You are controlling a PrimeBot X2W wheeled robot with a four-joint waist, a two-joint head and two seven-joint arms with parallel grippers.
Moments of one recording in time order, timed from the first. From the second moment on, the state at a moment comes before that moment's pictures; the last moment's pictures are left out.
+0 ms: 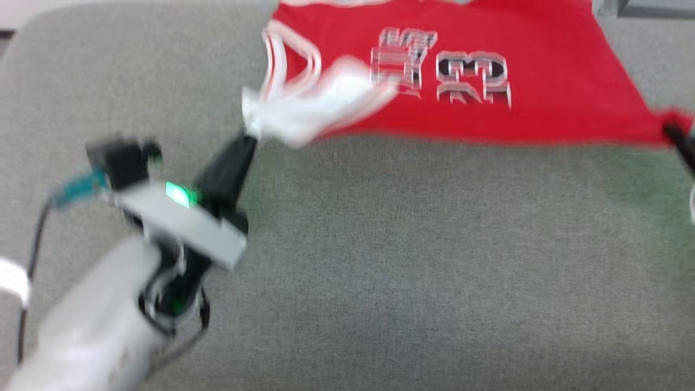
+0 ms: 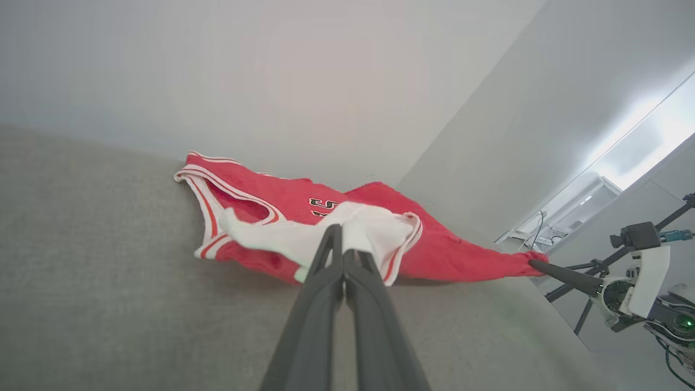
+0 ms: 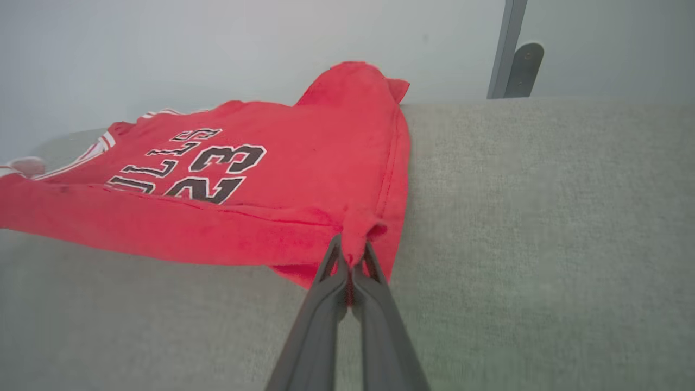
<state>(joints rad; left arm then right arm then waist) -0.73 0.58 -0.74 0.25 -1.23 -0.13 -0.26 -0.66 -0.69 0.35 0.40 1.00 0.13 0.25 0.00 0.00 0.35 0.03</state>
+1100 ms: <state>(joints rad) -0.25 0.69 -0.59 -0.22 -1.08 0.01 -0.25 -0.03 -0.57 -0.12 -0.19 0.90 0.13 0.56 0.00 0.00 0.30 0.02</state>
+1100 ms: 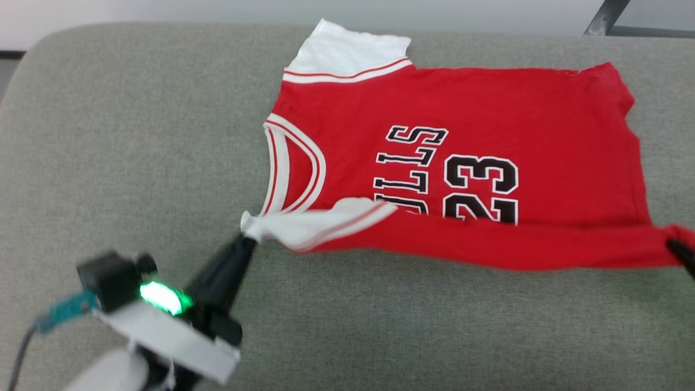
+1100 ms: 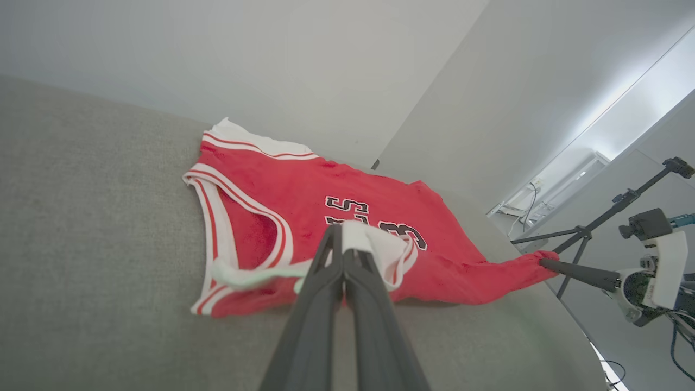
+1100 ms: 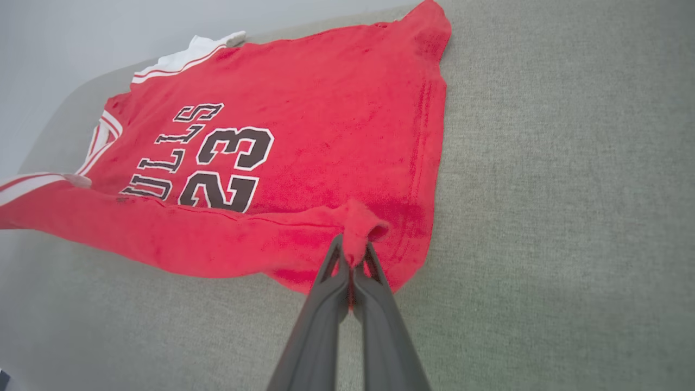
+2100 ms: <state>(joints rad) -0.57 0.57 -0.63 0.27 -0.93 -0.06 -0.22 -0.37 -0.52 0.05 0.18 0.78 0.13 0.40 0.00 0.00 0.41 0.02</state>
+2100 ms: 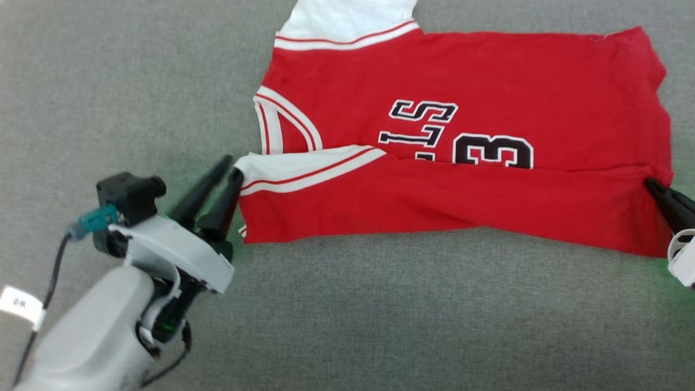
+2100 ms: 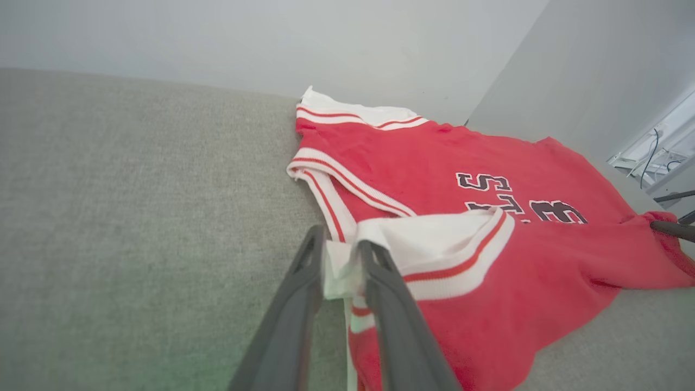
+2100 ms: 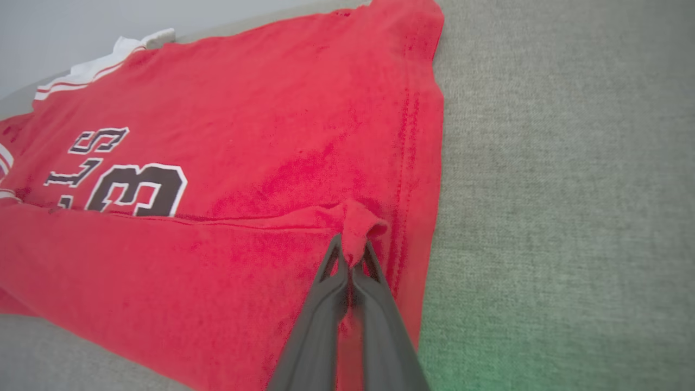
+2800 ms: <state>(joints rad) -0.77 0.79 -0.80 0.14 -1.01 -0.02 0.62 -0.30 -0.46 0.01 0.14 0.68 0.13 0.24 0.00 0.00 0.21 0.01</state>
